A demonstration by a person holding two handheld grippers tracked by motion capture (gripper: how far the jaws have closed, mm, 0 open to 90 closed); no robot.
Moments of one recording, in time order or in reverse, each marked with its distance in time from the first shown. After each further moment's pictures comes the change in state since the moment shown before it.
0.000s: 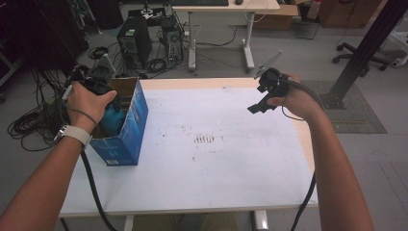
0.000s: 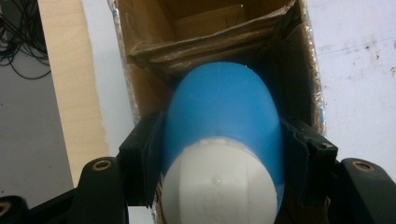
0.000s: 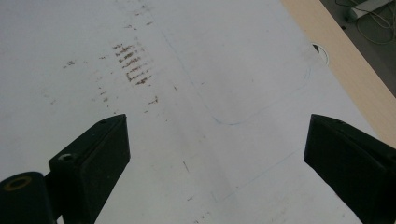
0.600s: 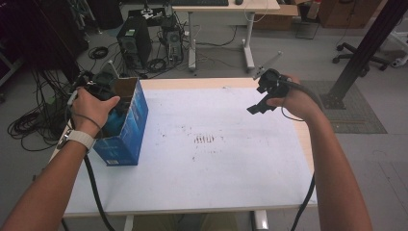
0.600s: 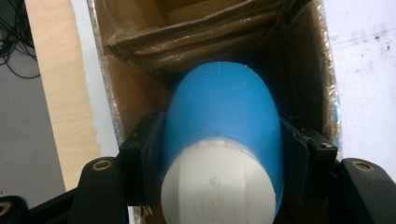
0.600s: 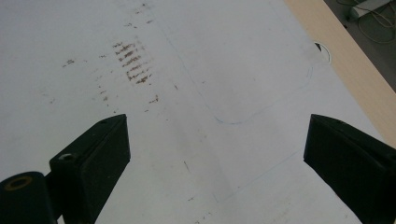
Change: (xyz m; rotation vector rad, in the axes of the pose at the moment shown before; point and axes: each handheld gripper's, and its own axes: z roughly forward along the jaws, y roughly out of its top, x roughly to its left) left arm -0.004 -0.005 0.018 0.018 -0.002 0.005; right arm 0.001 -0.002 0.003 0.001 0.004 0.003
